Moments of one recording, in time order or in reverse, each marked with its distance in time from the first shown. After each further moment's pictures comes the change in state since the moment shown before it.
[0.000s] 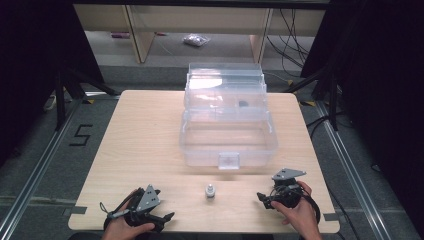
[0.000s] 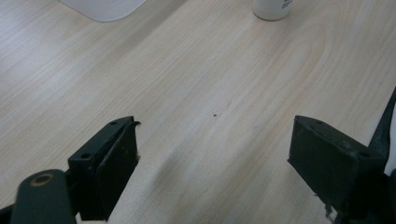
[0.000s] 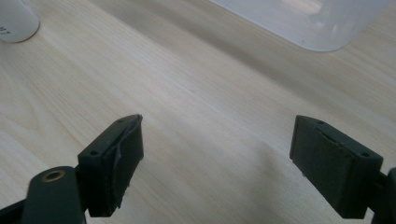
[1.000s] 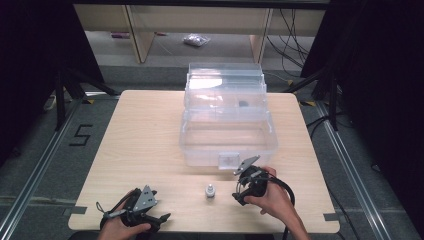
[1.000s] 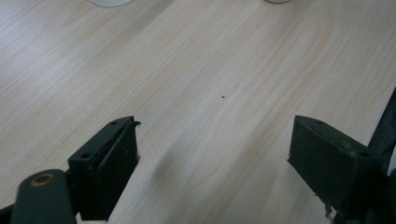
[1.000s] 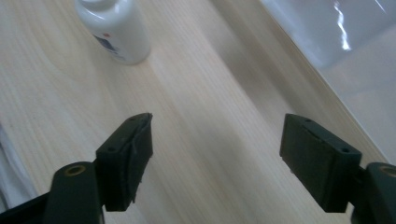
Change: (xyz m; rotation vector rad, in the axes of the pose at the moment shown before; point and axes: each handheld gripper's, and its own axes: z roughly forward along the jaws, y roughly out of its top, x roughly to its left) left arm 0.006 -0.007 -0.004 0.036 -0.009 0.011; right arm 0.063 0.080 0.019 0.241 0.125 -0.333
